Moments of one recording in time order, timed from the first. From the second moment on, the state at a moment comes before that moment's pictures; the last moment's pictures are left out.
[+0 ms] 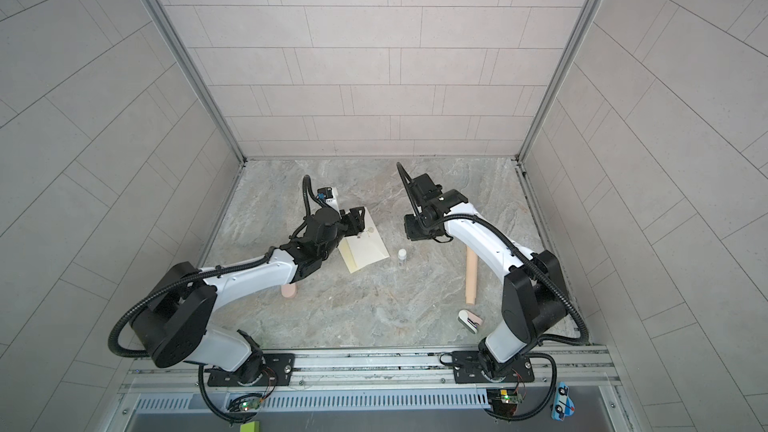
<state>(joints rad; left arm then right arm) -0.67 1.49 0.77 0.28 -0.33 -0.67 0.48 1.58 1.34 -0.93 -0.09 0.35</state>
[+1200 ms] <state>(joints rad) -0.66 1.57 0.78 0.06 -0.21 -0.84 0.56 1.76 1.49 -1.15 -0.14 0.29</state>
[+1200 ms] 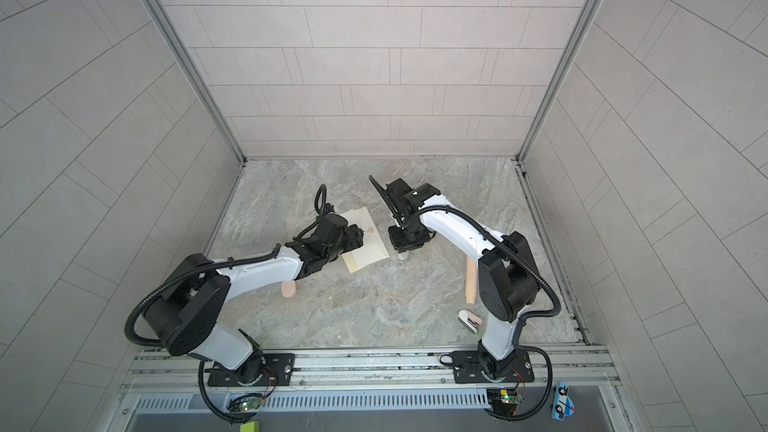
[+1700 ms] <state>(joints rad) -0.66 1.58 0.78 0.05 -0.19 -0.84 0.56 1.78 1.52 -1.15 -0.13 0.28</state>
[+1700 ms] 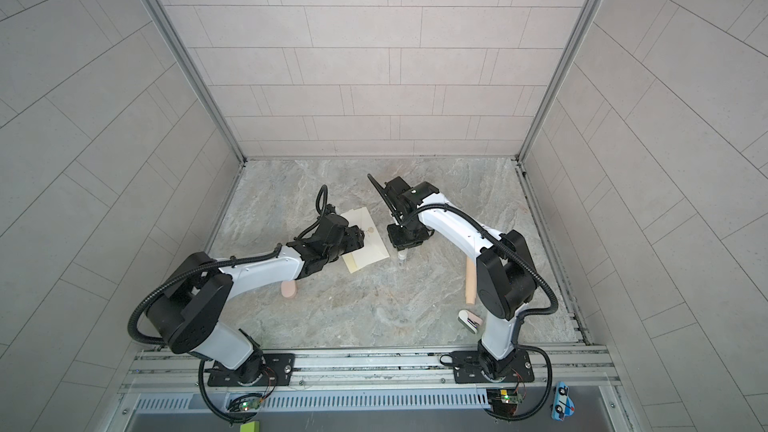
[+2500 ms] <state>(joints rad) -0.66 1.58 0.78 0.05 -0.18 -0.85 0.56 1.78 1.52 -1.14 -0.11 0.28</state>
